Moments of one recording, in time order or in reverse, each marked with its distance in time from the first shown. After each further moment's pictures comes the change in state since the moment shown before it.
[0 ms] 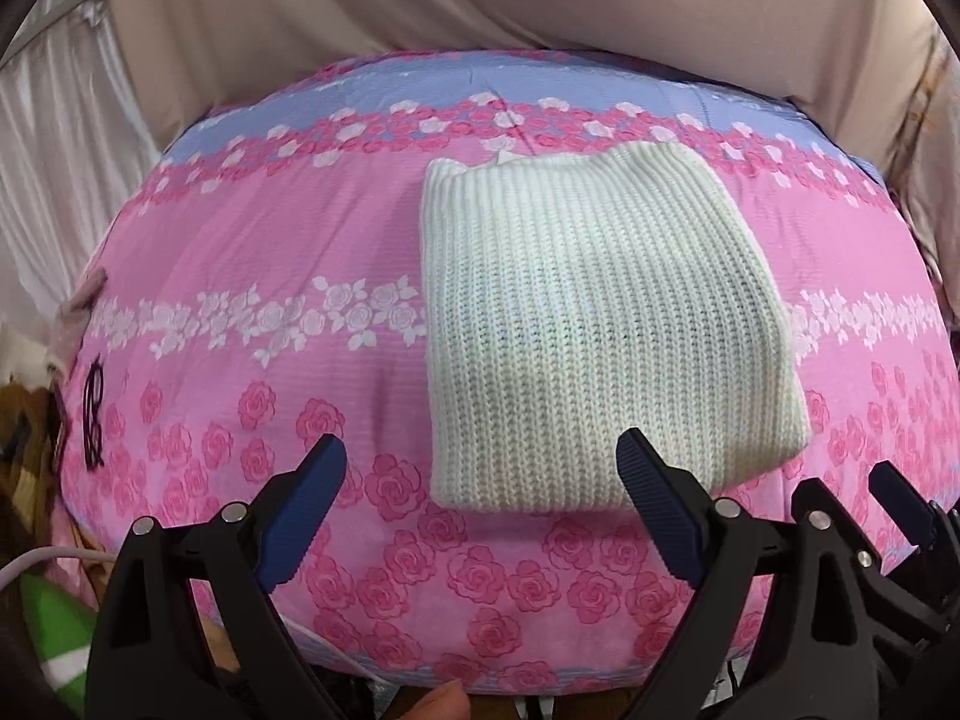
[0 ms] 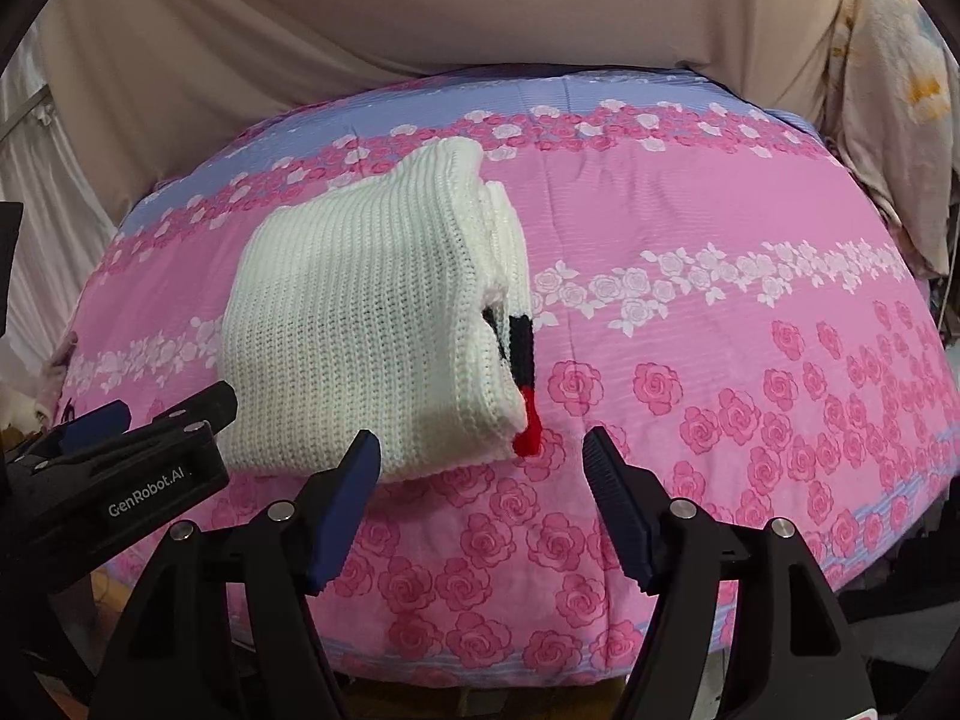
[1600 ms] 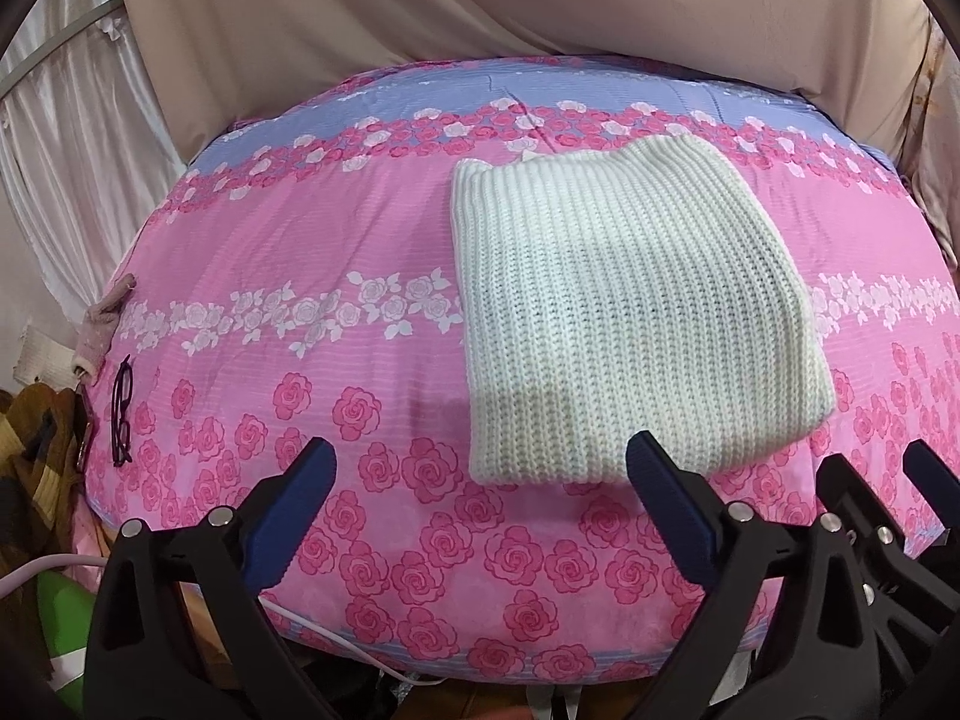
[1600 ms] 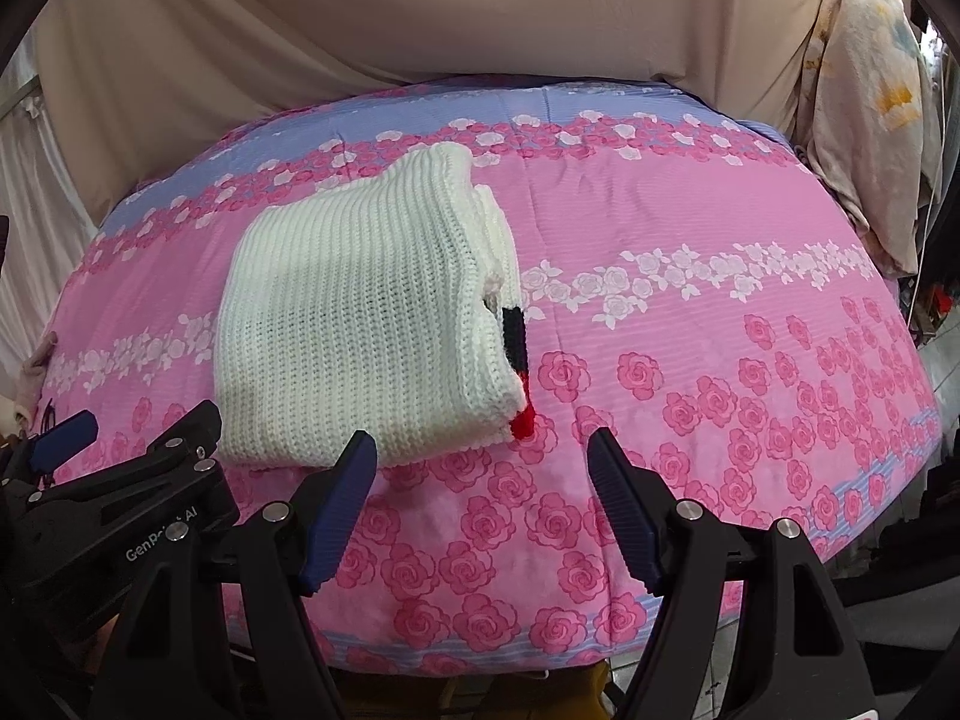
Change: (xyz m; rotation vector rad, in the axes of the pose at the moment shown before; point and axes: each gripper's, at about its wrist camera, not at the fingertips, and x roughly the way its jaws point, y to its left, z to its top) left arm -0.007 0.004 -0.017 0.007 -0.020 0.071; right arm -0.009 0.016 -0.010 -0.011 -0.024 -0.081
